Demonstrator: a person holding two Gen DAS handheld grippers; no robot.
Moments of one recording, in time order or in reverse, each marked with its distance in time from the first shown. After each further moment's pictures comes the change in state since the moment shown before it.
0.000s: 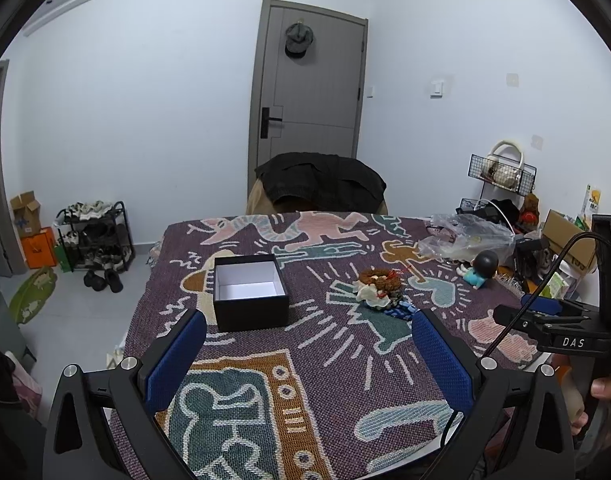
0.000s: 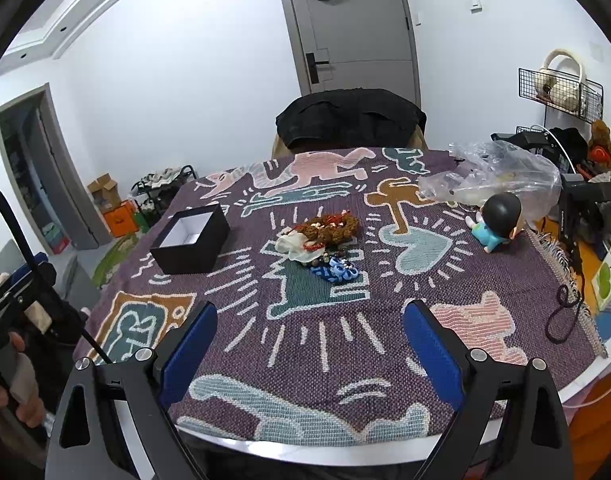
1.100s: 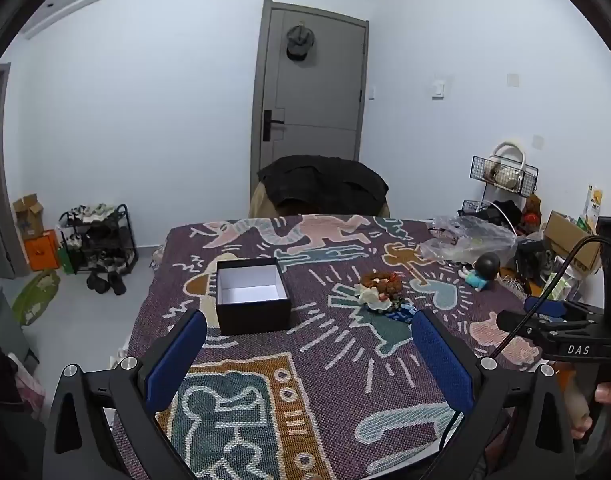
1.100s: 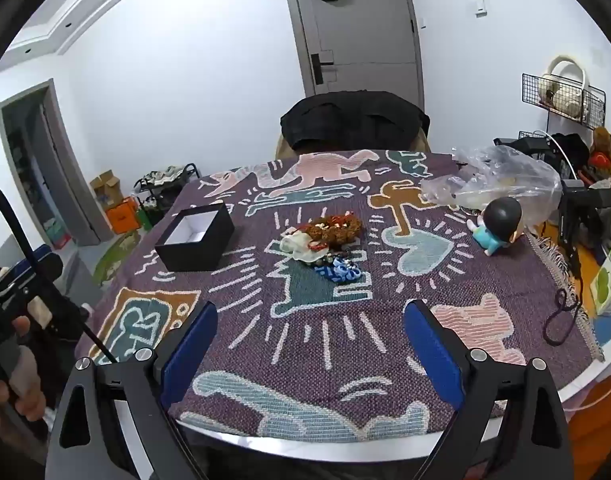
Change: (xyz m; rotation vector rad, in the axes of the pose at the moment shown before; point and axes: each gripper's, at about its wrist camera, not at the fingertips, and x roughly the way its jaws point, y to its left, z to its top) left arm -0.001 -0.002 -0.001 -0.005 -0.020 0.000; right arm -0.004 0.004 0.002 -0.032 0.001 -0.004
